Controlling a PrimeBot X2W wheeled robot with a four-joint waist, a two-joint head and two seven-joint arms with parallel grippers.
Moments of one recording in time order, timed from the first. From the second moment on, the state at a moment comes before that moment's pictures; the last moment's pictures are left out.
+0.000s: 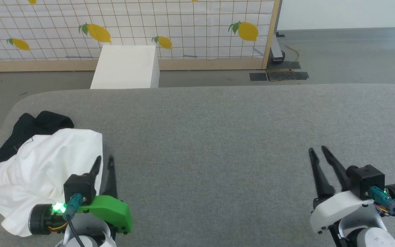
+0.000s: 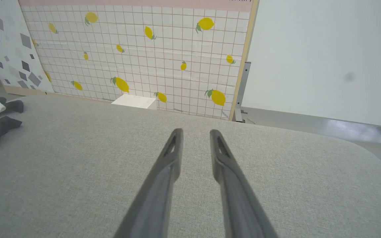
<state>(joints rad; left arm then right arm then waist) -0.01 0.06 -0.01 0.00 -0.02 0.00 0.00 -0.01 -0.05 0.00 0.01 0.01 0.13 0.00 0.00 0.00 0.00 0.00</state>
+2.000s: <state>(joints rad) 0.00 0.06 0.00 0.08 -0.11 0.00 -0.12 0.02 -0.05 -0.02 0.11 0.12 0.13 -0.12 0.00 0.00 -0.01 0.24</state>
